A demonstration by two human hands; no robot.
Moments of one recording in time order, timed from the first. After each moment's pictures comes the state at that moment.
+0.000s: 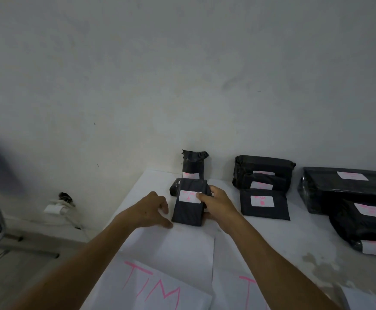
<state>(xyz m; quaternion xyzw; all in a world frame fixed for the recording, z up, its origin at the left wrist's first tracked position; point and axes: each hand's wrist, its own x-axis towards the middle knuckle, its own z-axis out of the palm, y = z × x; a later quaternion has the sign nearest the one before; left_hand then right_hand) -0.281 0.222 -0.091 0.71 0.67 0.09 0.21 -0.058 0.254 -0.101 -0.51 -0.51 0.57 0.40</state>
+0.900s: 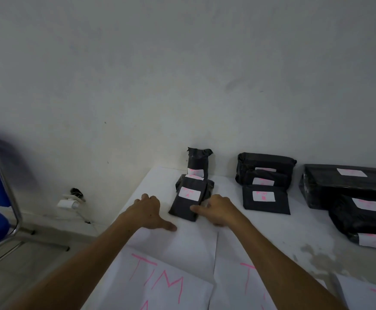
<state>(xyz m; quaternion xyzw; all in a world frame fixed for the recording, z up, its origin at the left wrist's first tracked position) -0.270 0.176 -0.065 0.63 0.76 -0.08 0.15 -0.054 0.232 -0.101 -0.62 -0.71 0.30 0.11</state>
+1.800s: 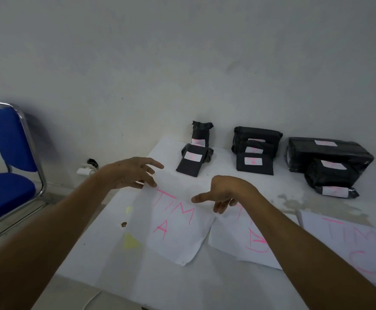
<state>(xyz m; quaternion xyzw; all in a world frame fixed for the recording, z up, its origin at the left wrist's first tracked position) -0.307 0.057 -0.013 0.54 0.67 0.22 0.47 -0.035 0.083 -0.033 -0.60 -0.72 0.33 -0.08</state>
